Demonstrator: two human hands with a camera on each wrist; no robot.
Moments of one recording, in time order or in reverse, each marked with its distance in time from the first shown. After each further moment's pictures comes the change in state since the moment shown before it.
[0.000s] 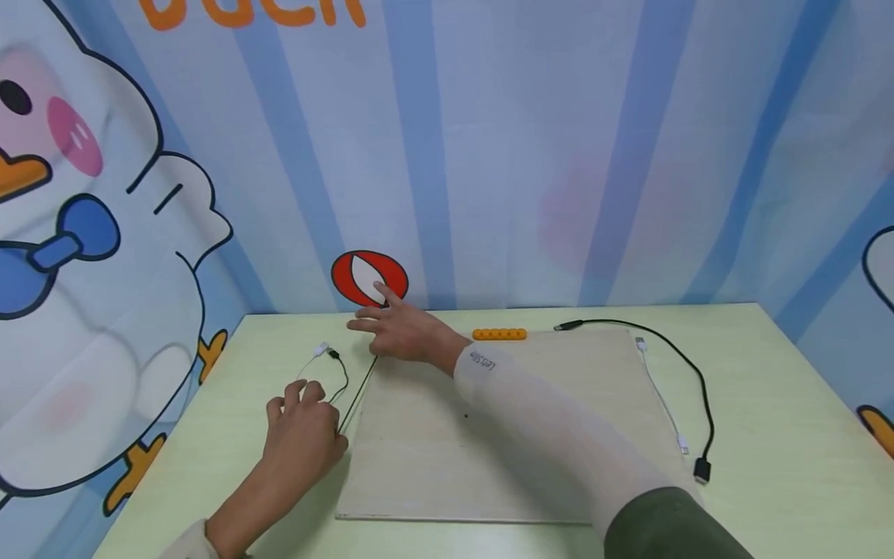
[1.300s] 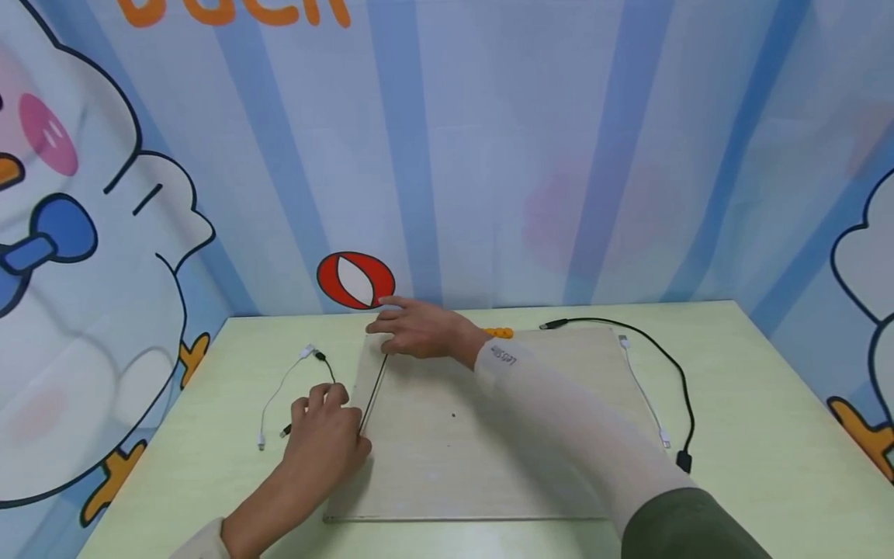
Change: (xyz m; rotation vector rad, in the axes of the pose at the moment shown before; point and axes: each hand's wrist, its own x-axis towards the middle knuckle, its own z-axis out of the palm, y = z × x) left_hand 0.000 0.040 0.005 0.013 0.046 0.090; right_hand -0.043 0.025 0.014 -0.022 0.075 -0.132
